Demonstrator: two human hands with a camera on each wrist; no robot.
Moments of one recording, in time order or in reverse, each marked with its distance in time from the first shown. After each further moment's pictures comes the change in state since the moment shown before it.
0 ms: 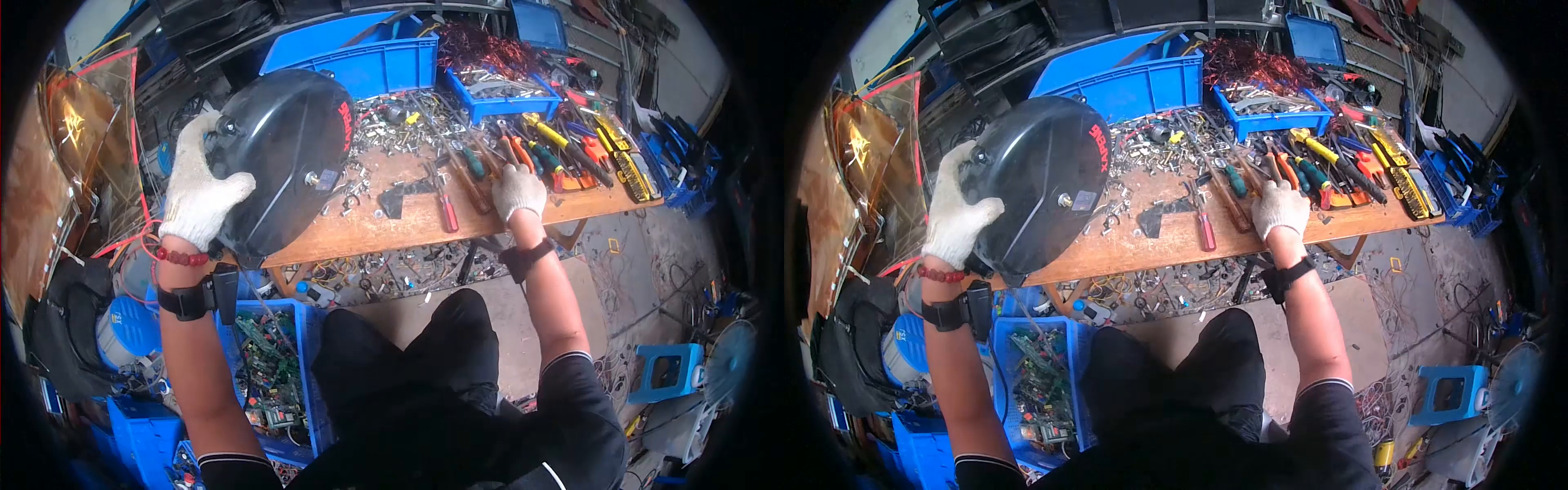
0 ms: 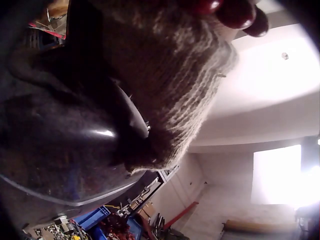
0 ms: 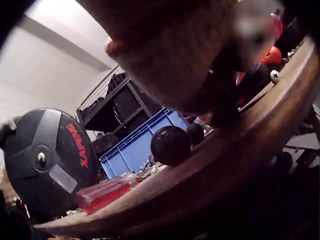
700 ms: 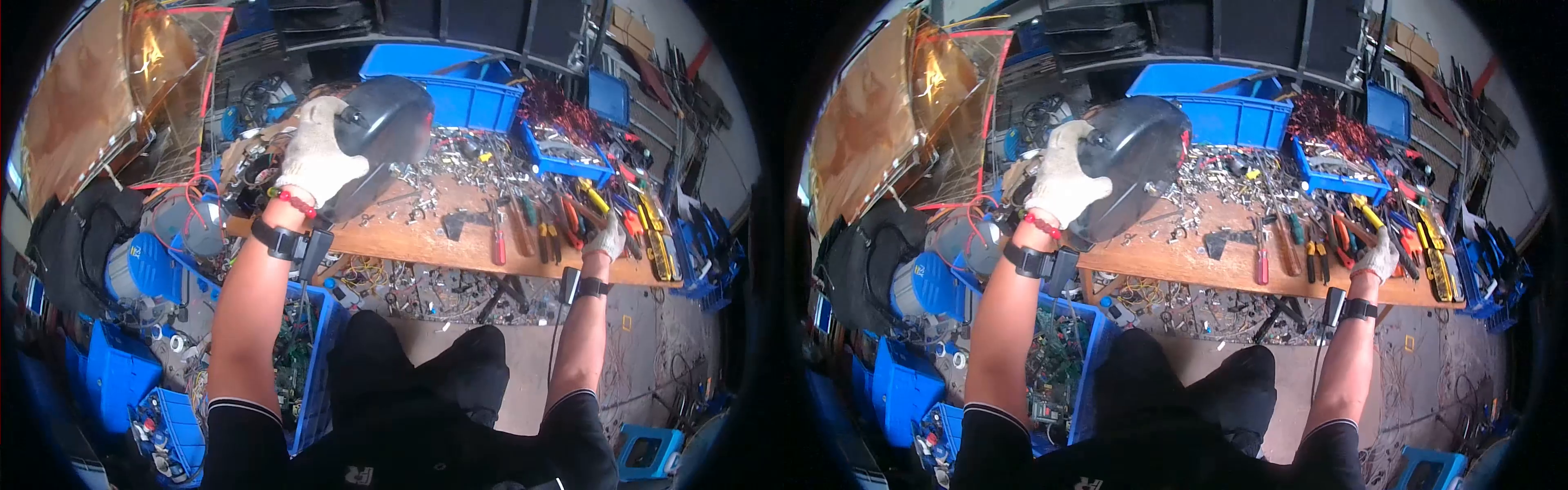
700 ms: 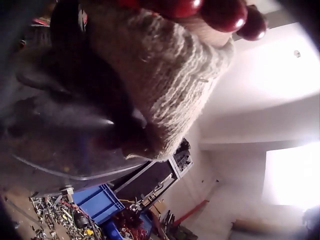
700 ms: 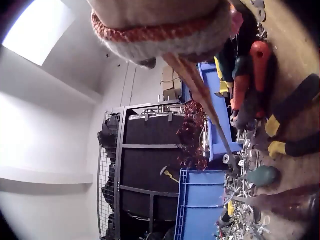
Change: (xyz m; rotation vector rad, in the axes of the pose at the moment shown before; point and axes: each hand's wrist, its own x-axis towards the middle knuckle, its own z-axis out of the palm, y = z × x) left_hand -0.002 -0.012 0.019 0.208 0.214 0.023; right_hand 0.070 0.089 0.029 1.812 0.615 0.605
